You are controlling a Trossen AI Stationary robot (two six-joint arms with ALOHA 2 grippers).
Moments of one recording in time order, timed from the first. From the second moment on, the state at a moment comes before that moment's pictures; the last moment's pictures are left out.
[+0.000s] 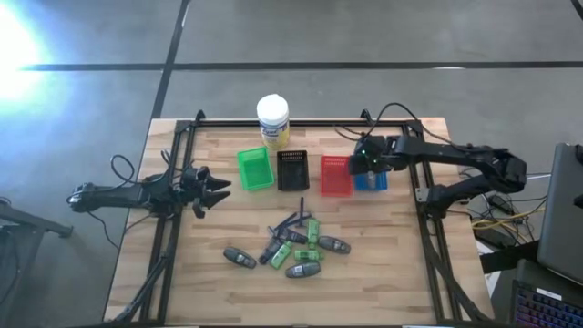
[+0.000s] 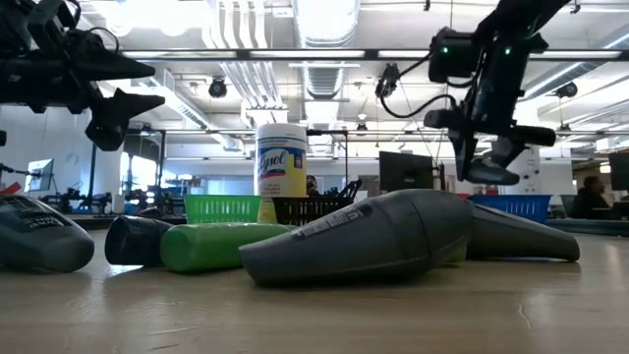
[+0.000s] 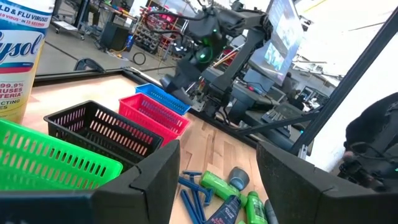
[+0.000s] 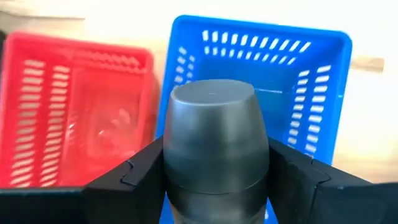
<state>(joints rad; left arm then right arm) -0.04 0.06 0.01 0.04 -0.18 -0.50 -0.44 1.29 0.83 -0.81 0.21 1.04</state>
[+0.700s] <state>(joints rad) -0.04 0.06 0.01 0.04 -0.18 -0.50 -0.45 1.38 0.83 -0.76 0.13 0.92</state>
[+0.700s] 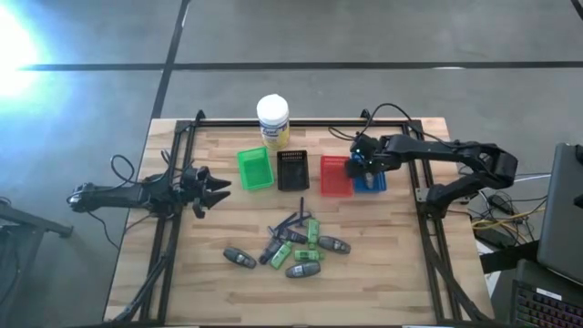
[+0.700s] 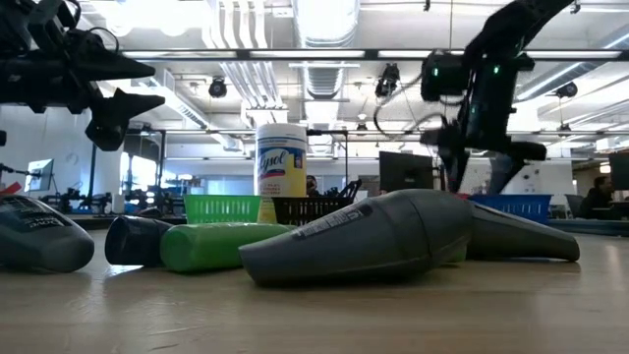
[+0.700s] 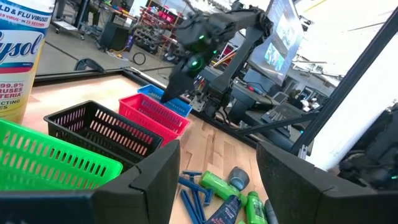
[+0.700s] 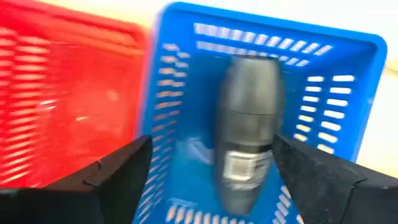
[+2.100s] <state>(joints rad) -0.04 0.06 0.01 0.04 -0.18 -0.50 0.35 2.02 1.38 -0.90 0.04 0.68</state>
